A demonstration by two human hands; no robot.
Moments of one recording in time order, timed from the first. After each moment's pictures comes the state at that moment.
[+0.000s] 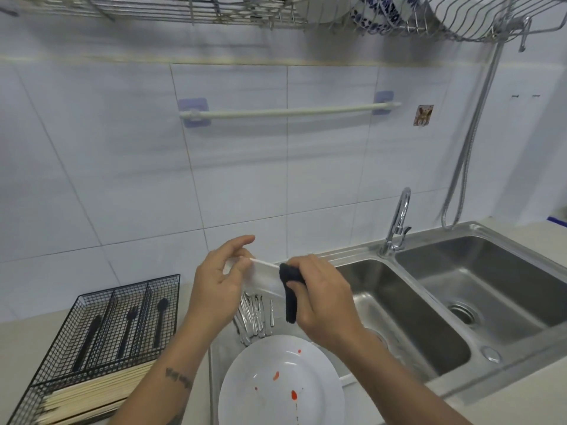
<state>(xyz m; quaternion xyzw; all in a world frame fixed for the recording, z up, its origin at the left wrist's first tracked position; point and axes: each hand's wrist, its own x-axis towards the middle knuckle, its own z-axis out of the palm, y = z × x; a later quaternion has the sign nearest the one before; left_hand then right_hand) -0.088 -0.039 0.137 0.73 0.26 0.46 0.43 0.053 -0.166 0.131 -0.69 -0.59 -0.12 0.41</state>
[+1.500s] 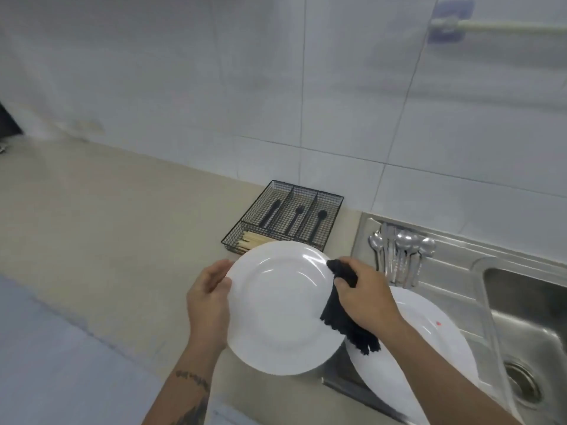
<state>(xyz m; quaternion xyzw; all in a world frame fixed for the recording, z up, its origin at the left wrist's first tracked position) -0.322 -0.136 0.016 0.28 0.60 0.63 0.40 -0.071 -0.115 0.040 -0.65 -0.63 0.28 0.32</state>
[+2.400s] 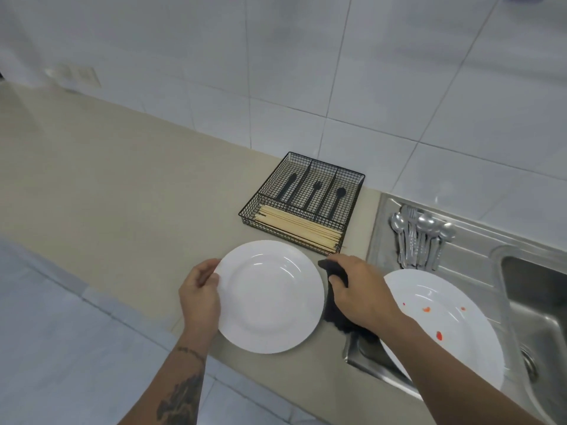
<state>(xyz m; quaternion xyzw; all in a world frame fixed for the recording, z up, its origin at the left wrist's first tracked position) -0.404 -0.132 -0.073 0.24 0.66 0.60 0.38 -0.133 -0.119 0.011 -0.64 -0.71 0.21 0.18</state>
